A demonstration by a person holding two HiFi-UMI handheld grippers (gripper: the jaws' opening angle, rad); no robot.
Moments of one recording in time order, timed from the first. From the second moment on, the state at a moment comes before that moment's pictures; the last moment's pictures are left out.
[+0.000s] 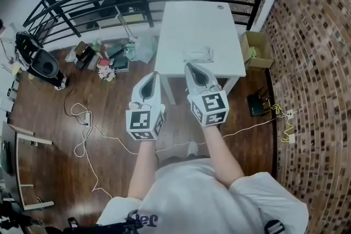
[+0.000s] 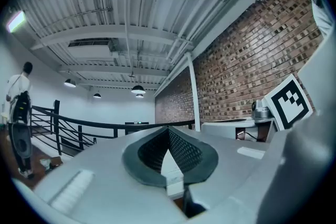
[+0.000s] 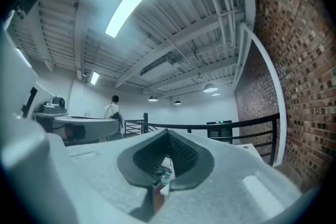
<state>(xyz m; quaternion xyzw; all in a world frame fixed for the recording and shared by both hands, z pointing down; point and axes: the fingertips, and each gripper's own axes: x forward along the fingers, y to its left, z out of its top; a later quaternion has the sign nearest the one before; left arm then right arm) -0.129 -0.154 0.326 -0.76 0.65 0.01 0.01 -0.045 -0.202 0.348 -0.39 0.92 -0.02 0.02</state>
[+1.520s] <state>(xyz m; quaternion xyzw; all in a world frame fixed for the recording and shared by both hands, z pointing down) -0.166 -0.568 0.535 -0.85 0.48 -0.11 -0.15 -0.055 -0.545 0.518 -0.44 0.87 -0.15 -0.18</state>
